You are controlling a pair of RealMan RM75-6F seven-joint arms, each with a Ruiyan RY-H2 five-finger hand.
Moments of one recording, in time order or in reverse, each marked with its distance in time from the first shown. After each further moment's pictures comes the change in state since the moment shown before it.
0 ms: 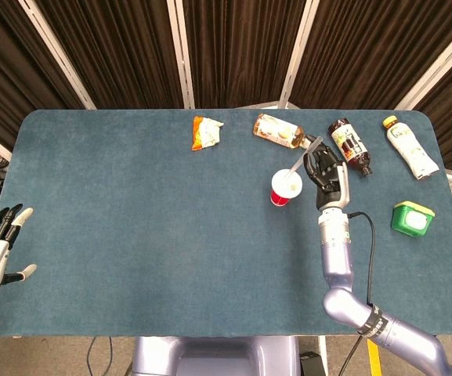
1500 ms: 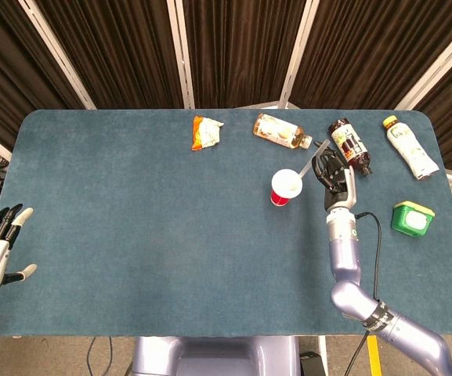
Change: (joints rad) left arm 0.000 -0.002 0.000 -0.003 -0.004 0.001 0.010; right arm -0.013 0.007 0.005 0.104 0.052 -0.086 0.016
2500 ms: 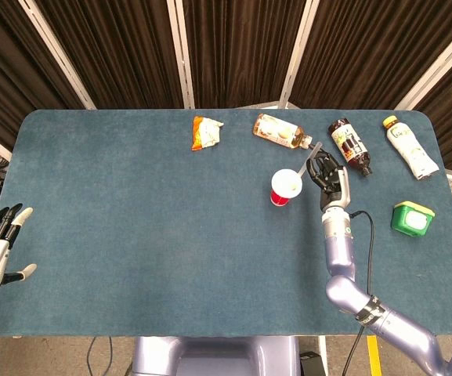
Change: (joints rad) left arm -0.002 0.001 -0.001 -0.002 -0.003 -0.003 0.001; right arm 0.033 -0.047 -0.013 0.116 -0.013 -0.057 0.019
